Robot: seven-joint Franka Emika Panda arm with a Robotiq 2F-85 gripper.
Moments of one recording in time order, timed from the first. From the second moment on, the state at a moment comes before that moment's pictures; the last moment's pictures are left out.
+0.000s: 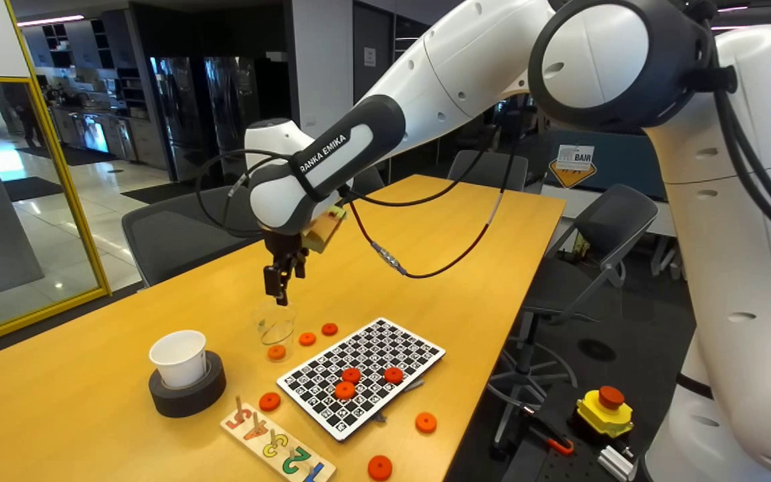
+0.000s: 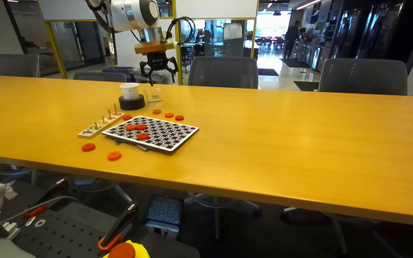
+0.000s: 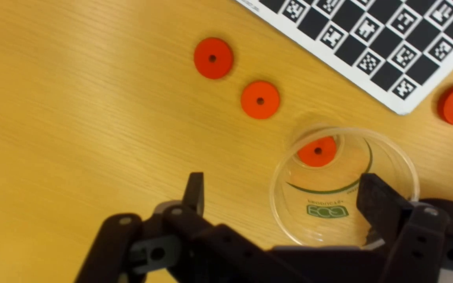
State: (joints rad) arm 0.11 0.47 0.08 -1.73 -0.23 2.27 -0.24
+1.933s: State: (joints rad) arm -0.10 0.54 0.22 -1.89 0.01 2.49 -1.19
